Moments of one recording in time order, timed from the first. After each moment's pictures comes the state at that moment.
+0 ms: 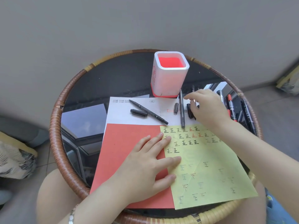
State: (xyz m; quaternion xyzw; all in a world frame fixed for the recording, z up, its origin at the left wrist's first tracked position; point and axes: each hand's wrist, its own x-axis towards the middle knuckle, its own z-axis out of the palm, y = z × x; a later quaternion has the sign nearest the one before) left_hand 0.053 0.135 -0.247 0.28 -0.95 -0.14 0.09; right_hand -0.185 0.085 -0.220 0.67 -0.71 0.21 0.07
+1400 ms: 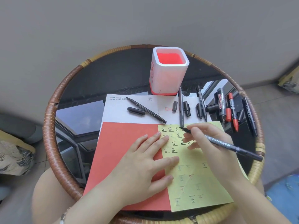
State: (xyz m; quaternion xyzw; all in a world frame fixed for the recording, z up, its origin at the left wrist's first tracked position) left_hand 0.052 0.135 -0.245 0.28 -0.95 -0.13 0.08; right_hand -0.127 0.178 -0.209 0.43 -0.63 0.55 -0.35
